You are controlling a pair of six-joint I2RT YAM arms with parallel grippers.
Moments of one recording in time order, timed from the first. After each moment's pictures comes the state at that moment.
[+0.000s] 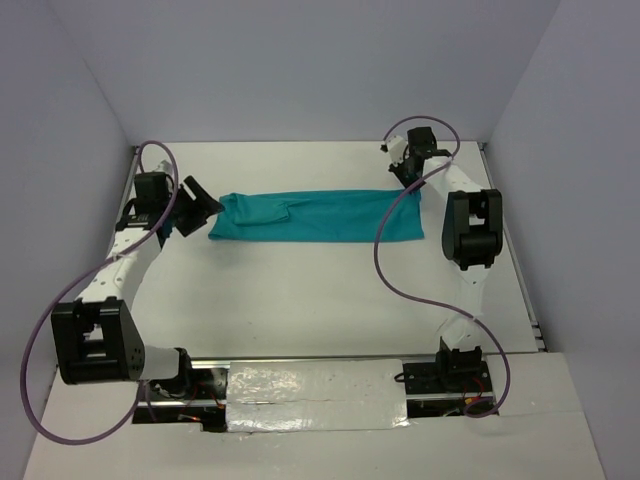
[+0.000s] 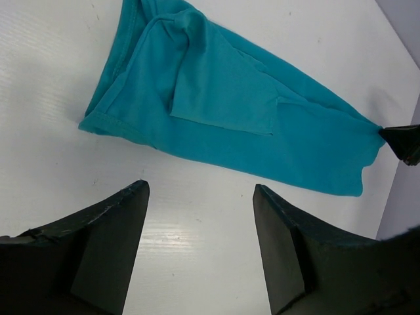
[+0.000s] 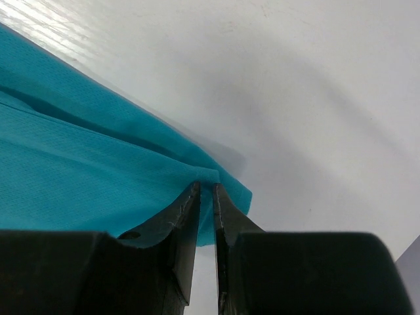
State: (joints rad) left arm 0.09 1.32 0.97 -0.32 0.29 -0.64; right arm 0.07 2.20 1.77 -0.52 -0.02 -0.60
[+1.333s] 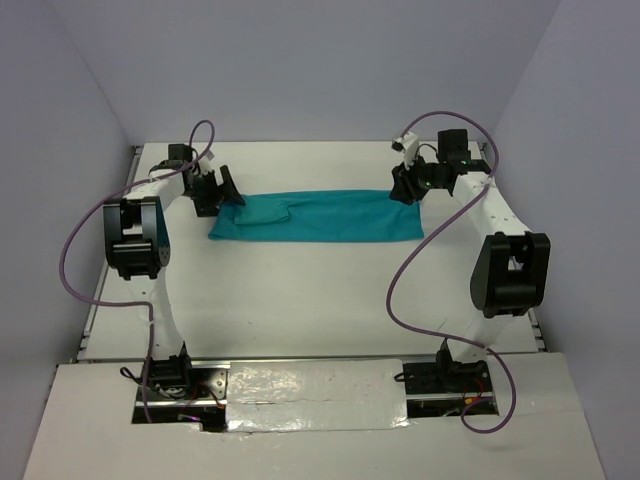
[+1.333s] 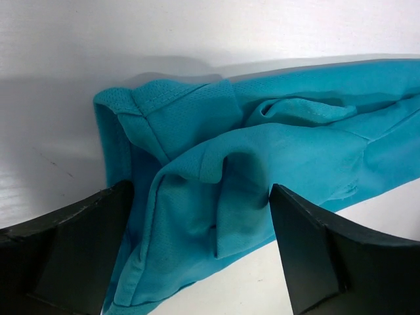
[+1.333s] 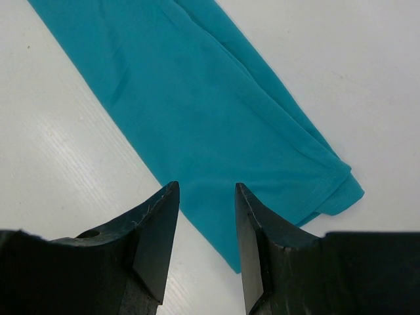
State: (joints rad) left arm 0.10 2.14 1.61 -0.54 0.49 -0.29; right arm 0.02 1.71 1.43 -0.58 -0.65 -0.63
